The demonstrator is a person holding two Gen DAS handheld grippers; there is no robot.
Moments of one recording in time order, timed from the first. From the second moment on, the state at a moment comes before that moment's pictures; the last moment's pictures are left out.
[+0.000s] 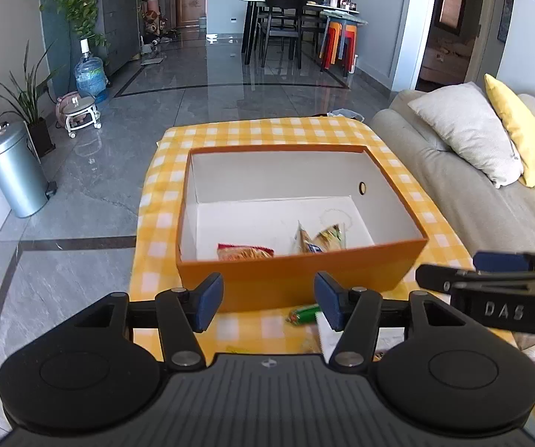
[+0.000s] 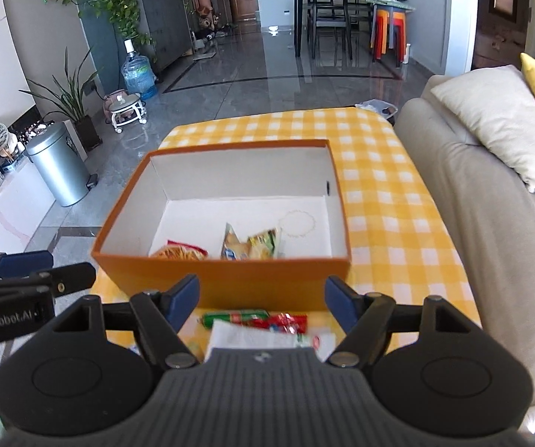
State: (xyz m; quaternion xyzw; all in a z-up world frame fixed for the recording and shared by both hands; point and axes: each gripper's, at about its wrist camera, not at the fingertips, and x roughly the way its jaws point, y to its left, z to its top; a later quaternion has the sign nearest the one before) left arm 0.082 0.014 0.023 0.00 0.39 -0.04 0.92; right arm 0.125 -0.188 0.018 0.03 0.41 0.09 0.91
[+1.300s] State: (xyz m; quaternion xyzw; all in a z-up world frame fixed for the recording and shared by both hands) left arm 0.053 -0.017 -0.065 -0.07 0.49 -0.09 0.86; right arm 0.067 -0.208 -0.085 0.02 0.50 0.06 0.86
